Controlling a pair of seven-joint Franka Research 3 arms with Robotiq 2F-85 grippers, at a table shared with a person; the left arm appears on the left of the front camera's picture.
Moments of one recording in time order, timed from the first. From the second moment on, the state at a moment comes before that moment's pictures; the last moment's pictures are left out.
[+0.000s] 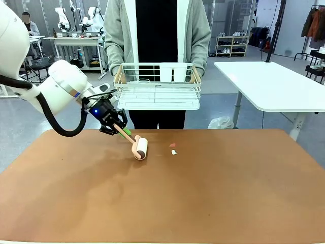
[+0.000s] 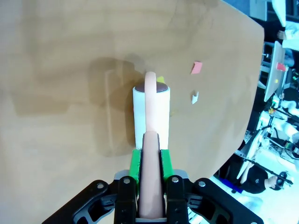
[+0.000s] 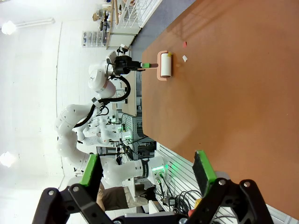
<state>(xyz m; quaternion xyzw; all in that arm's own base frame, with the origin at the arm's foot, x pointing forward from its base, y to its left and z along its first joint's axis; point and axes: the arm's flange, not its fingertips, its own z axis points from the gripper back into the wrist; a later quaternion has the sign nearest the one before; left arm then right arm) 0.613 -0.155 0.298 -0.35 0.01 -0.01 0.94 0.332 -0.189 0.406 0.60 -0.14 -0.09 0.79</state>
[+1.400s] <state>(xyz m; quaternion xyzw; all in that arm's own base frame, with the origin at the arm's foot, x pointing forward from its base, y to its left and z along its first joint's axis) 0.621 -0.385 0.301 -0.36 0.02 -0.06 0.93 0.332 -0.189 0.406 0.60 -0.14 -0.09 0.79</state>
